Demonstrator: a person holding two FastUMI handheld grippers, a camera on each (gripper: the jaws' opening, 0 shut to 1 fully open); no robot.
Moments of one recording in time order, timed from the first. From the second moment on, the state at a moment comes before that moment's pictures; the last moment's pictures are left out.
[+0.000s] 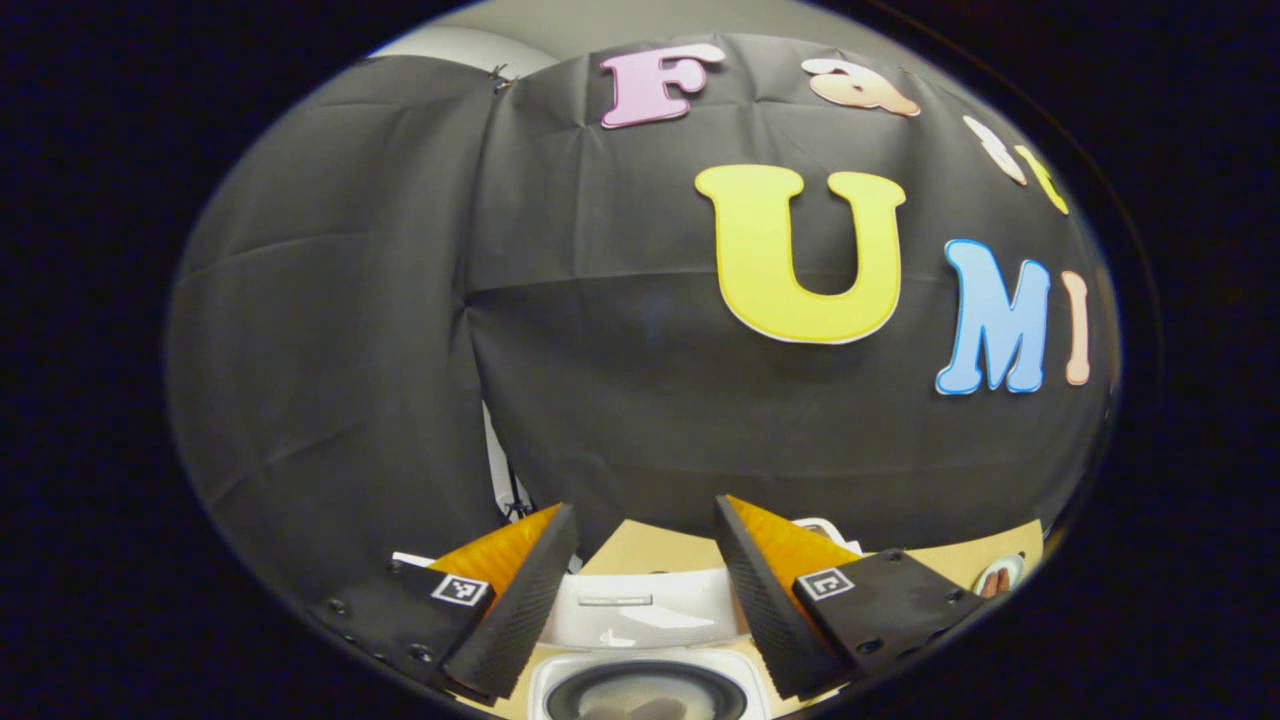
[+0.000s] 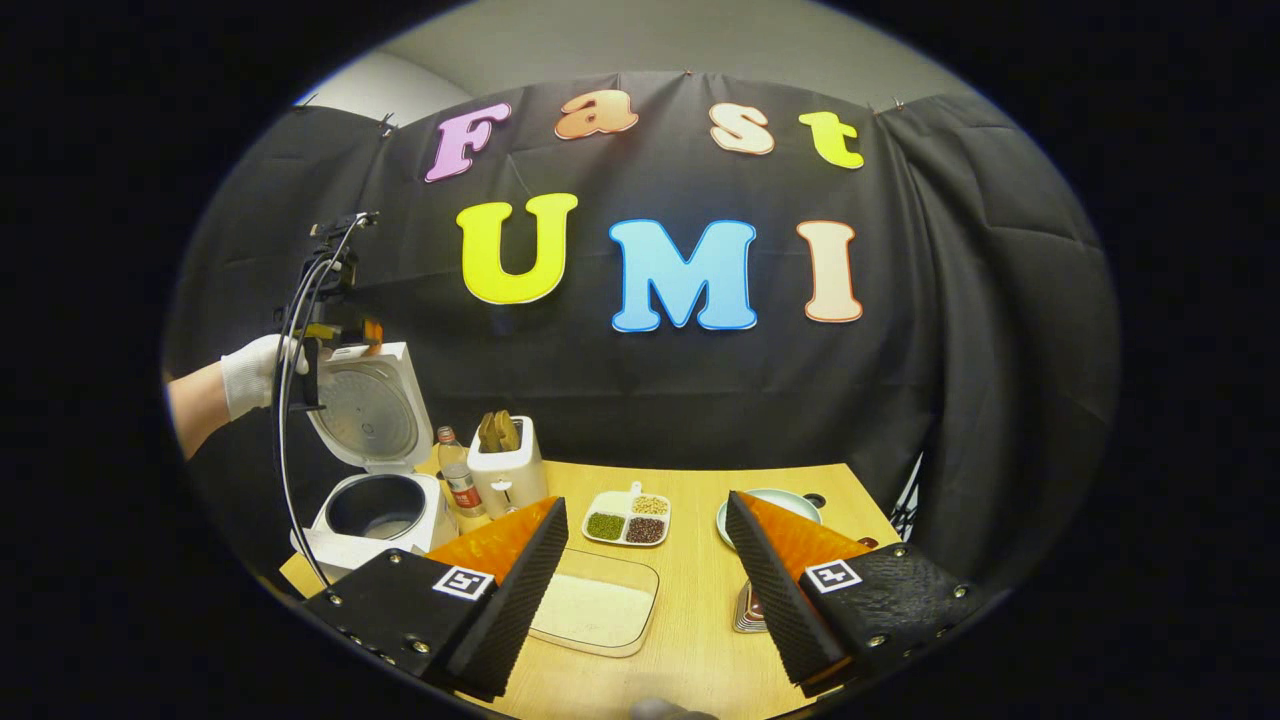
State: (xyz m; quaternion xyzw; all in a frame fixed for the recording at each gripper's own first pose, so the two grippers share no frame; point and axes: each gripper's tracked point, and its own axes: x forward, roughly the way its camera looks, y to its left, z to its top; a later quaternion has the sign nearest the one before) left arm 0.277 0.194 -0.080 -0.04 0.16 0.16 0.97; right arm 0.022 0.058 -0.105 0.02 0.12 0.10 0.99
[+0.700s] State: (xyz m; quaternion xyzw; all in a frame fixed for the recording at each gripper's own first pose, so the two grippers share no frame) left arm 0.151 0.133 -0.147 -0.07 0.27 0.14 0.95; right arm 0.006 0.053 -0.124 0.05 0.15 0.18 0.97
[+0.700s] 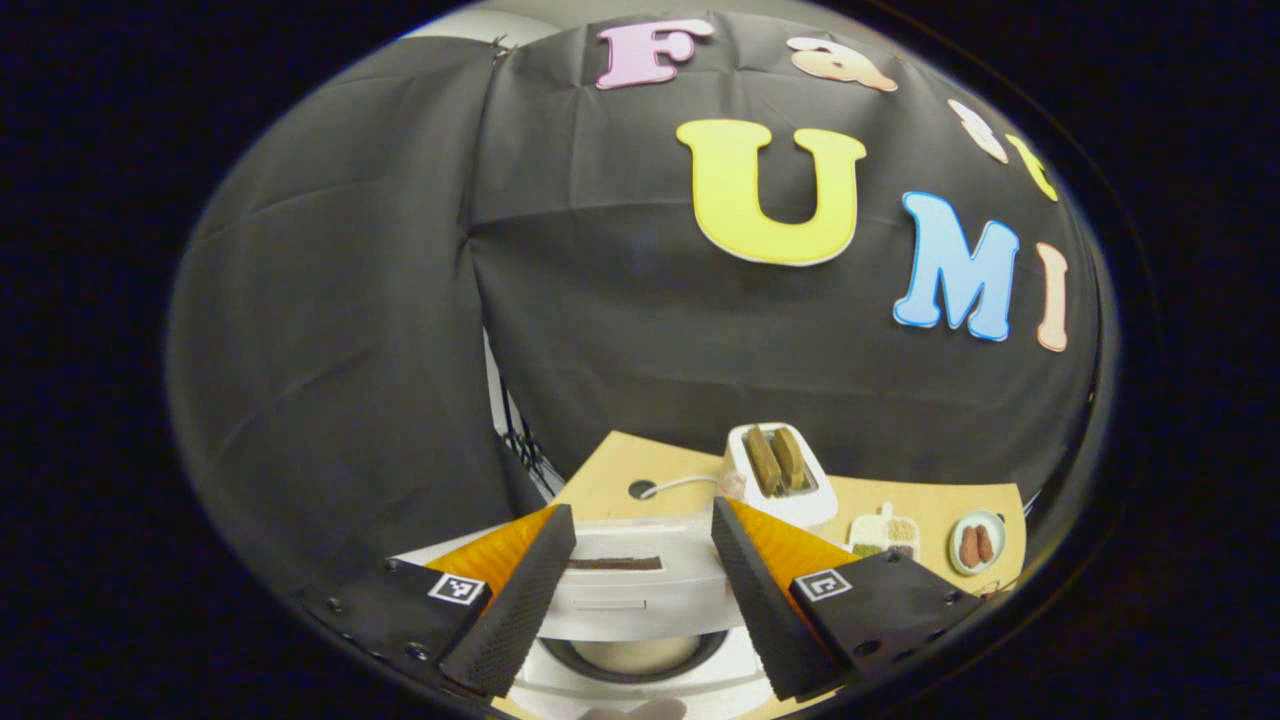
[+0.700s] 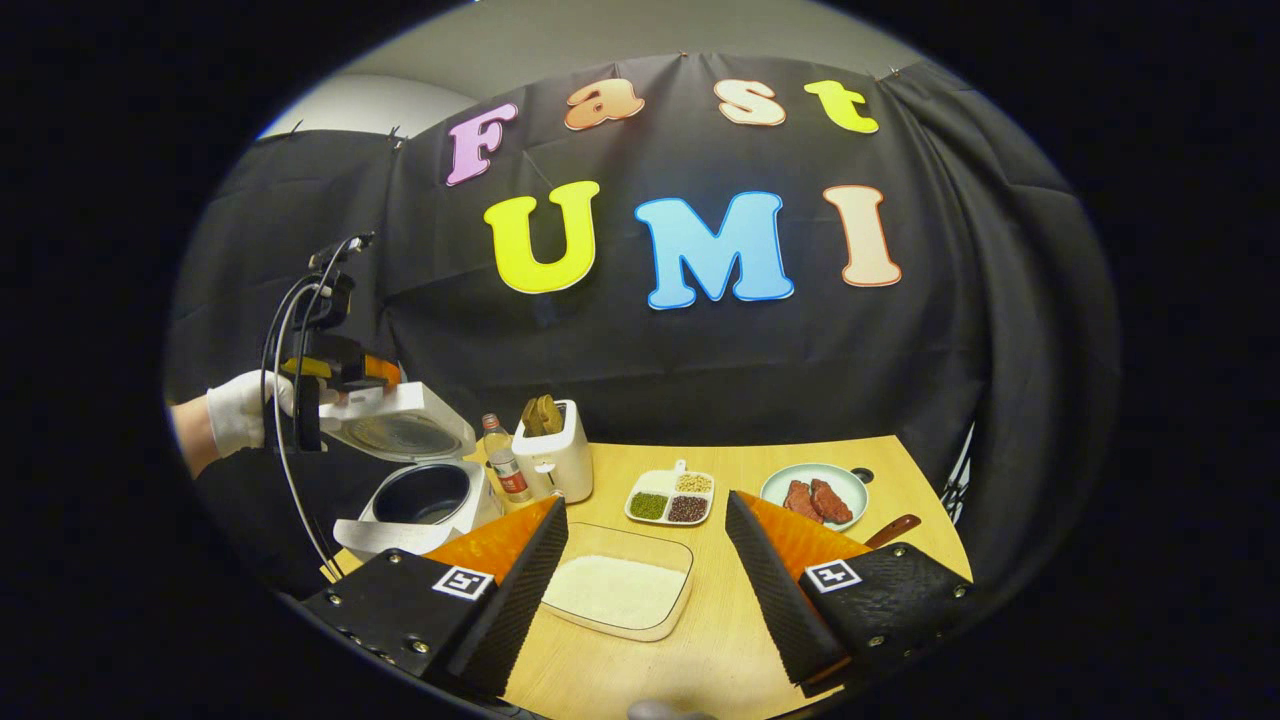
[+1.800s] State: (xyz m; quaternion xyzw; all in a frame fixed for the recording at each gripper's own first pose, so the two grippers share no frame) left arm 0.082 0.092 -0.295 -0.08 0.43 0.15 0.89; right arm -0.012 0.035 -0.142 0.08 0.19 0.21 0.96
